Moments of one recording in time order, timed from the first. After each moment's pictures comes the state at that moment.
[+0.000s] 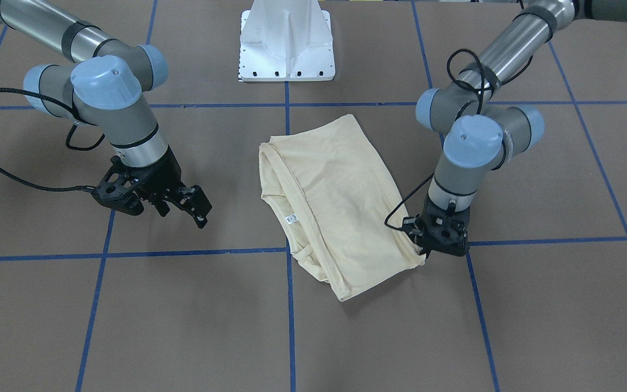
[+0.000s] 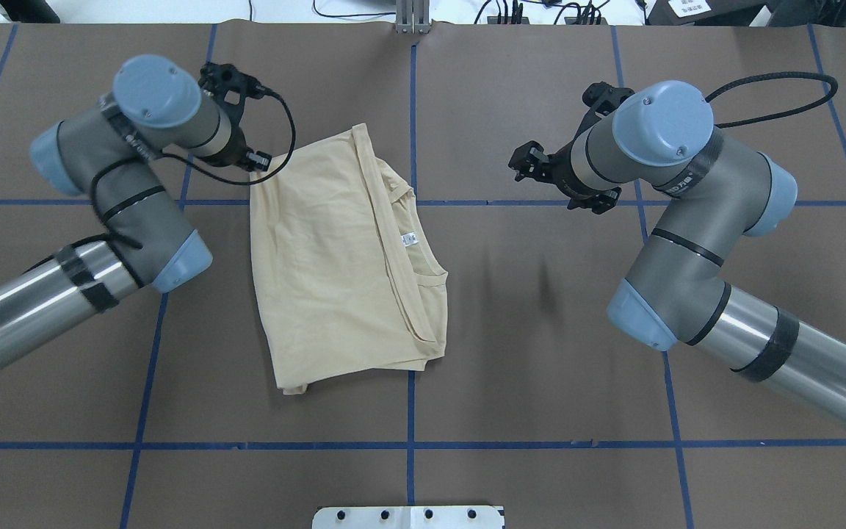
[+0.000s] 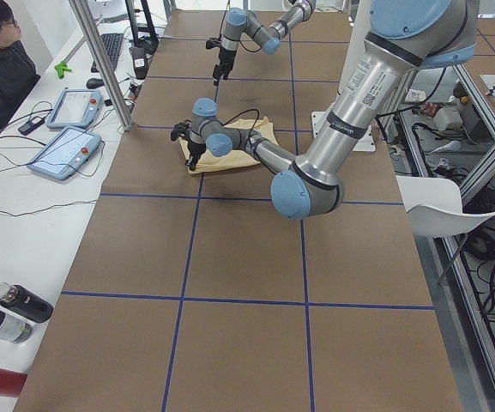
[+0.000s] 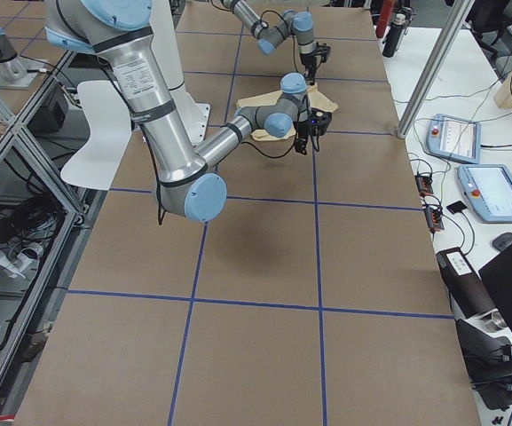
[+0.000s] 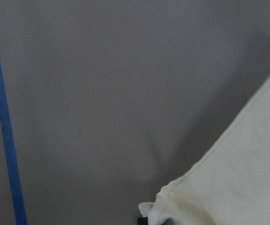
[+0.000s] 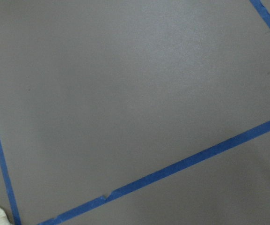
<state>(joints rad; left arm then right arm) -0.81 -2.27 -1.24 -2.00 -1.84 -0.68 0.72 -1.08 1.66 -1.24 1.84 1.56</state>
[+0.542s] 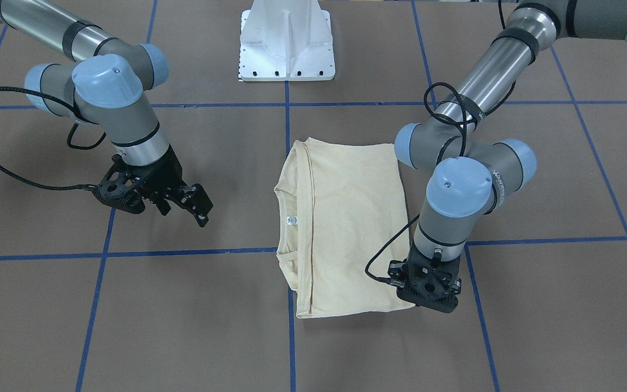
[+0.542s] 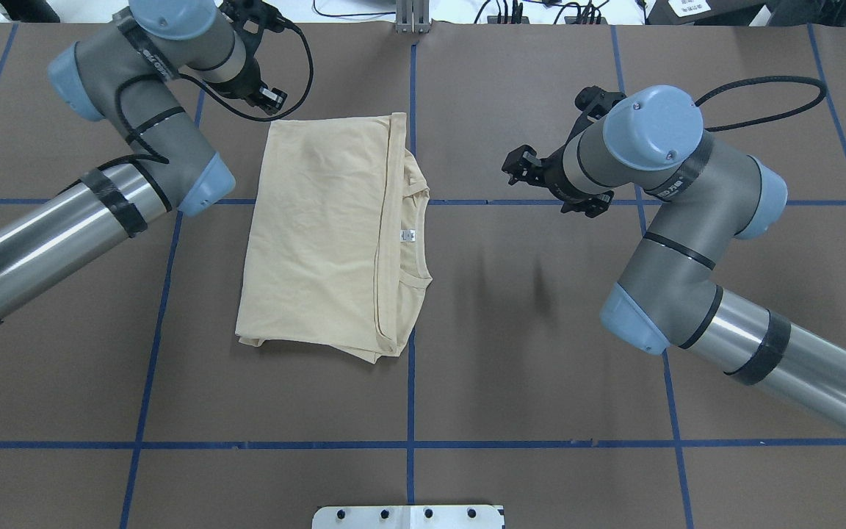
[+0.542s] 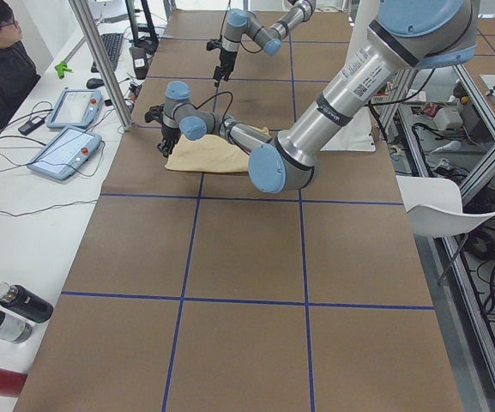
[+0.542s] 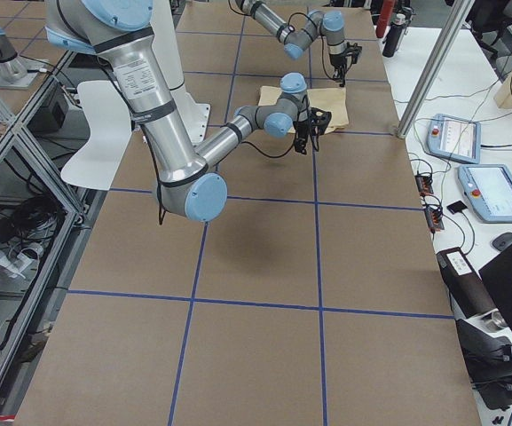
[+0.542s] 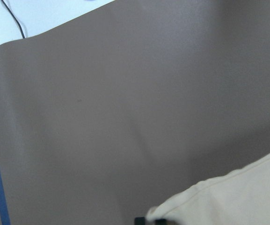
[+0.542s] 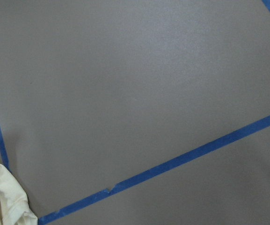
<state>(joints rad) -0.90 -2.36 -1.15 -2.04 -1.95 -0.50 0.70 -1.06 1.65 -1.24 1.83 1.57</state>
